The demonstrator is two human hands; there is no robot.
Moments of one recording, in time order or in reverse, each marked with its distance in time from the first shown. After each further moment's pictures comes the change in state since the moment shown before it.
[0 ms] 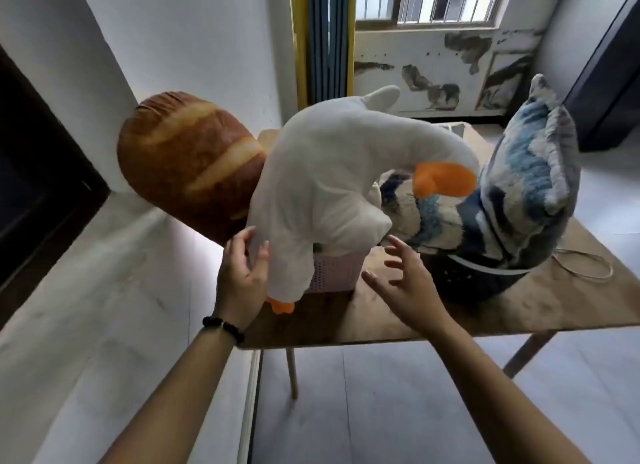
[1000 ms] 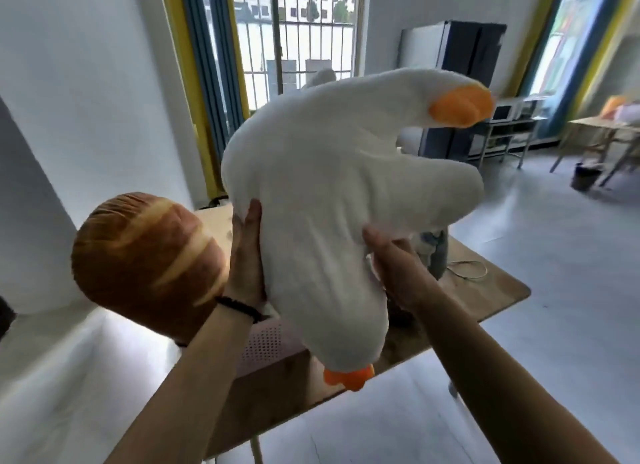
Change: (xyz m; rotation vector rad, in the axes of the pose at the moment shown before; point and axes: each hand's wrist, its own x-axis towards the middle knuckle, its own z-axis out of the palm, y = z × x) left_hand 0.043 0.146 0.002 -0.928 -0.576 -0.016; right_hand -0.028 -0.156 -0.080 0.753 0.170 -0.056
